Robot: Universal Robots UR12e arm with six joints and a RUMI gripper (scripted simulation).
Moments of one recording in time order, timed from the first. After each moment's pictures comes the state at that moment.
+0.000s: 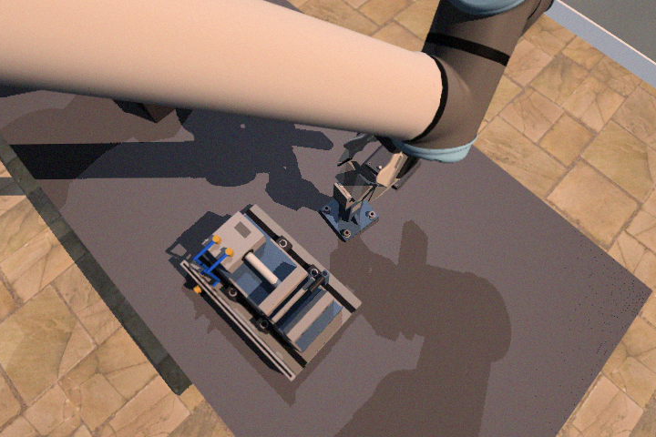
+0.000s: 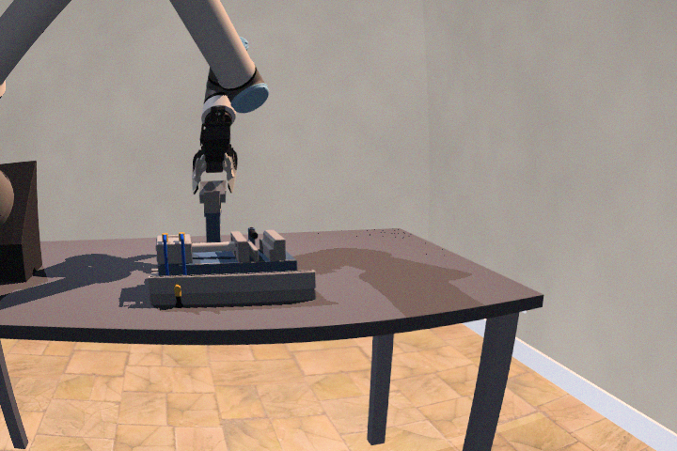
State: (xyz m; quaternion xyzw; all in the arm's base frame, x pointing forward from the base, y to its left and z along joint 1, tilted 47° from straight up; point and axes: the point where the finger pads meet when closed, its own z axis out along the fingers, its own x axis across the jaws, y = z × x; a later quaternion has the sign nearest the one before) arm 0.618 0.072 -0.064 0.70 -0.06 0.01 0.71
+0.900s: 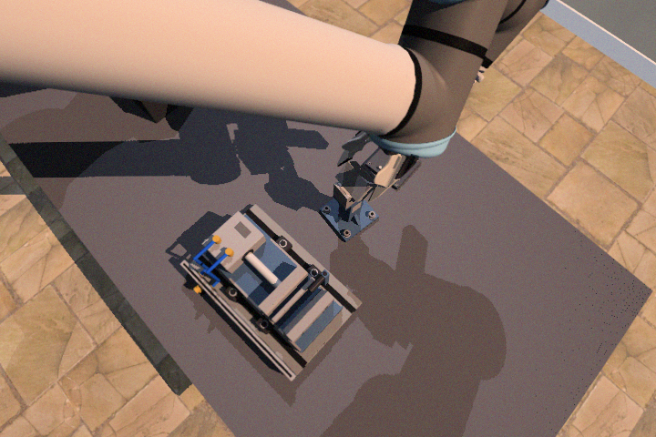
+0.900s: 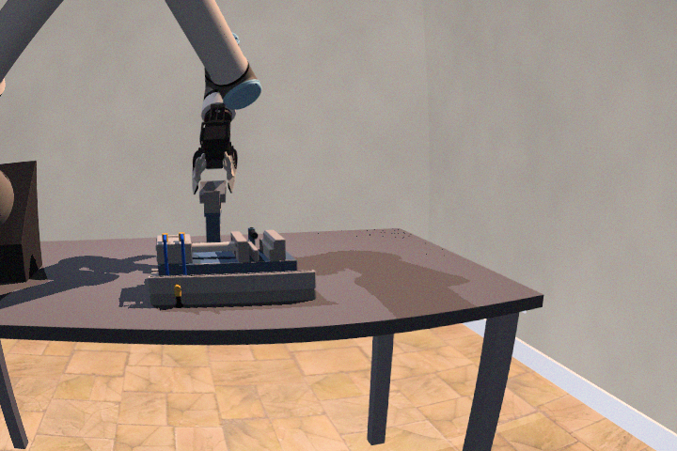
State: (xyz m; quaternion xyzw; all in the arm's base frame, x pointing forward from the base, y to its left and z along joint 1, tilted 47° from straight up) arm 0.618 0.072 -0.063 0.72 -0.06 0.02 0.69
